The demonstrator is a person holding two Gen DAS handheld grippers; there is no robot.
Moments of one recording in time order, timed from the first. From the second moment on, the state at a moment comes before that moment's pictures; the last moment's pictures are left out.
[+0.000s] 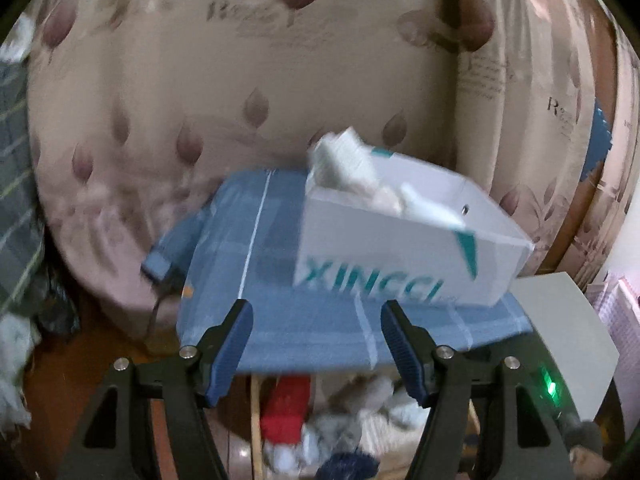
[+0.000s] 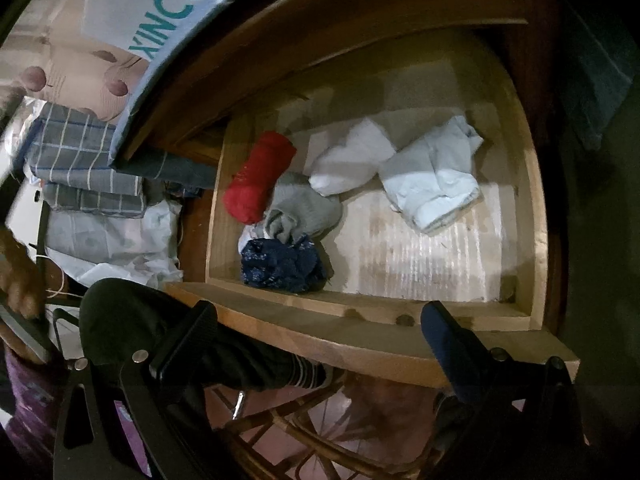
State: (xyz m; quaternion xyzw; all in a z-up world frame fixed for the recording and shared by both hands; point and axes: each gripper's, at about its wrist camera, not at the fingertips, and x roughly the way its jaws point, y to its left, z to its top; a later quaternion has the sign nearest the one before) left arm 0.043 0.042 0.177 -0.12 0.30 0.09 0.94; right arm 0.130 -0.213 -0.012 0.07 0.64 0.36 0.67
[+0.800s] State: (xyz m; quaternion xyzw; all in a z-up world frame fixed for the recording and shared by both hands) left arm 0.028 0.043 0.124 -0.16 0.33 0.02 0.93; right arm 0.131 -0.102 -0.061 -0.01 0.72 0.36 0.60
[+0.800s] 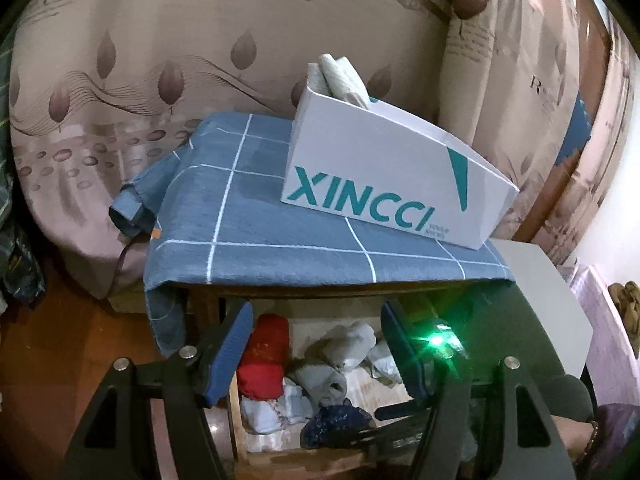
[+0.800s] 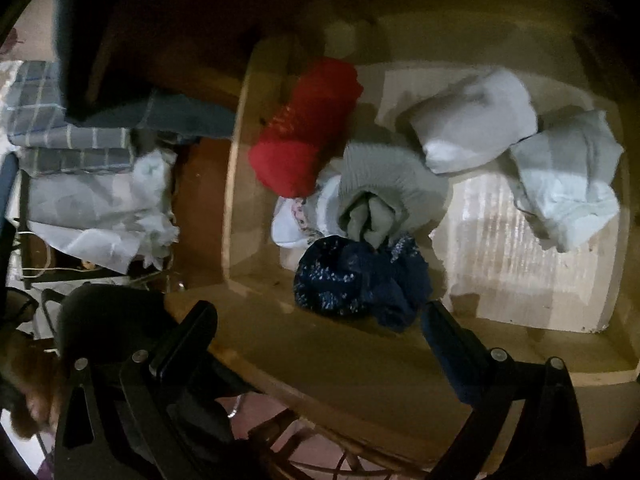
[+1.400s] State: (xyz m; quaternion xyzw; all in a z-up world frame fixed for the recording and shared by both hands) left arm 0.030 0.074 0.108 -0.26 0.35 0.03 0.90; right arm 0.133 -0.149 -0.066 -0.05 0.70 0.36 0.62
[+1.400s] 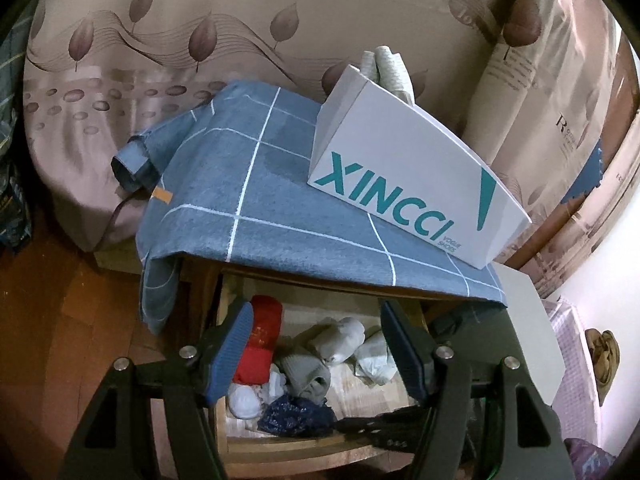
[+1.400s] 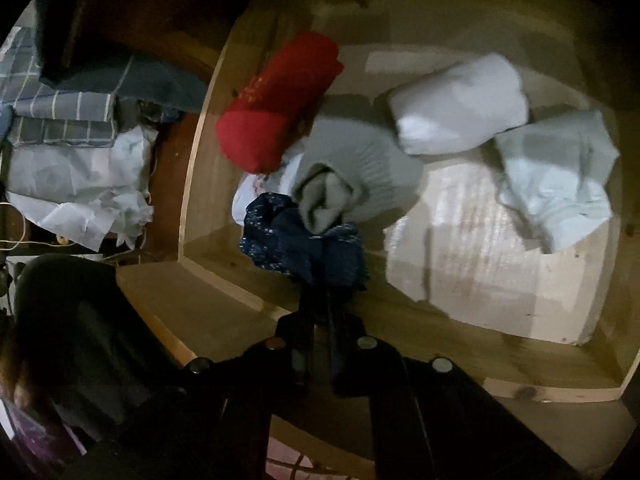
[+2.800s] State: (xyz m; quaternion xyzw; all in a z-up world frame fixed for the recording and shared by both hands) left arm 0.031 0.082 0.100 -0.30 0.36 0.03 0.88; right arm 0.154 -0.170 -0.045 0.01 0.69 0.32 0.66
